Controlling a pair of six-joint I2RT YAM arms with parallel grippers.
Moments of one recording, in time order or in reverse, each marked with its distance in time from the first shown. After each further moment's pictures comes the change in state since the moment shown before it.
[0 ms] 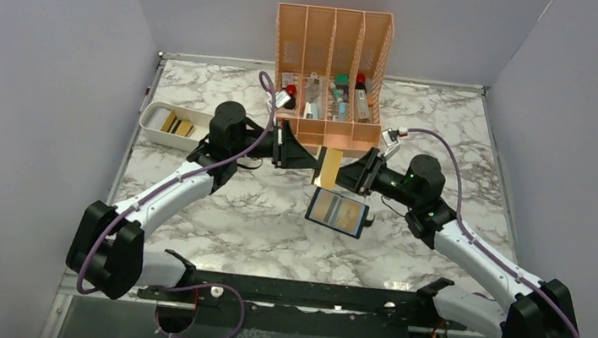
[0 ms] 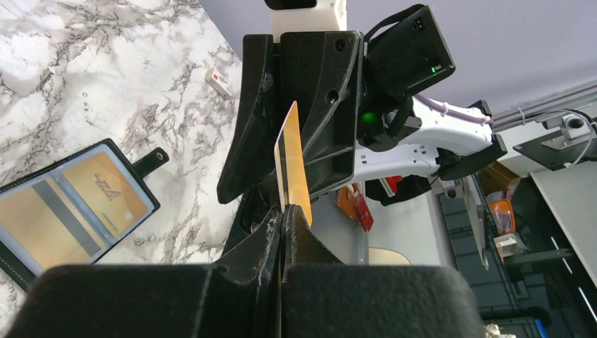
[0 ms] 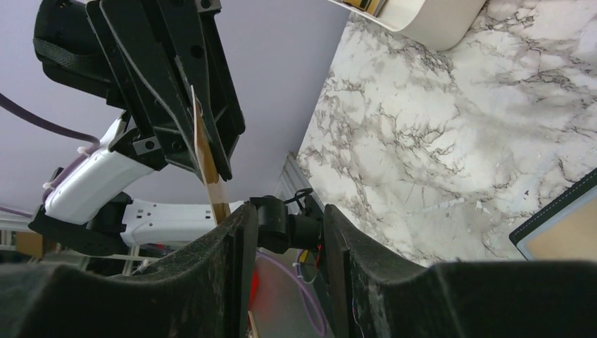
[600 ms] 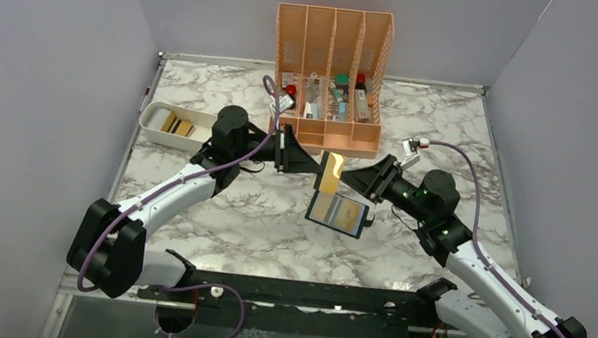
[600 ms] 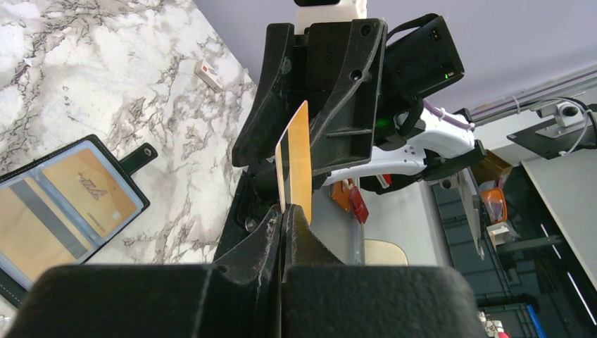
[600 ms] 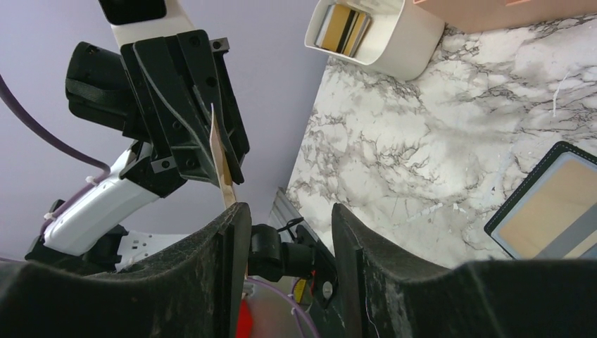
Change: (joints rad) left arm -0.029 0.022 -0.029 0.064 0.007 -0.023; right arm 0.000 -0.206 -0.071 -0.118 0.169 0.014
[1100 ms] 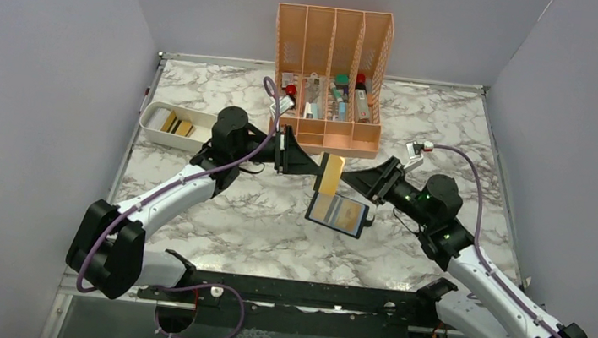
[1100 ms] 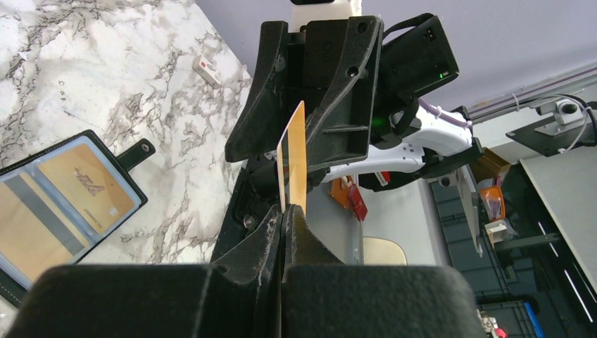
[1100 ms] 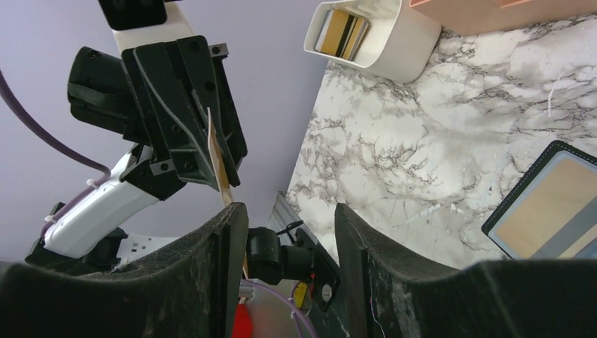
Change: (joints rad) left arm -0.002 -0.009 -0.011 0.001 0.004 -0.003; right arm 0.000 -0.028 -0.029 0.017 0.020 0.009
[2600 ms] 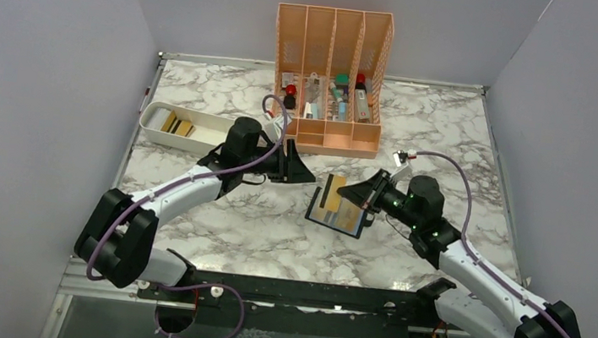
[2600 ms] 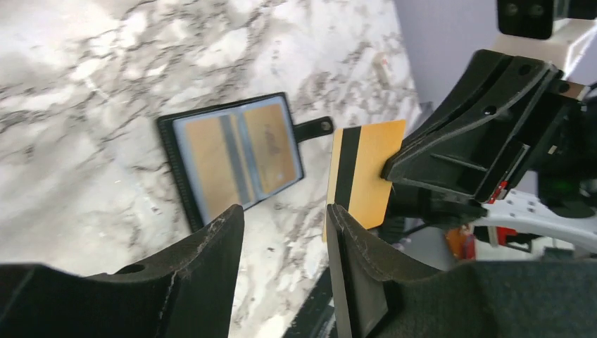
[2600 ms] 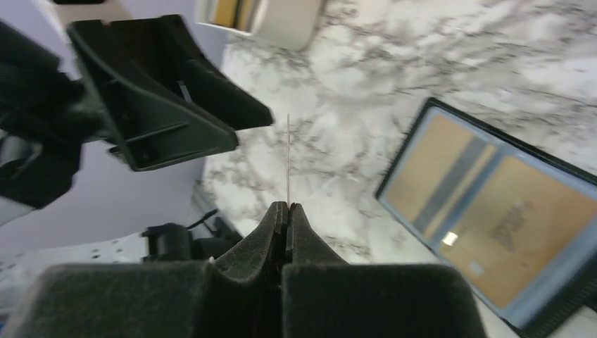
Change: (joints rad) left arm -0.008 0.071 -0.048 -0.291 -0.295 0.282; right arm 0.002 0.094 -0.078 -0.024 0.049 -0.146
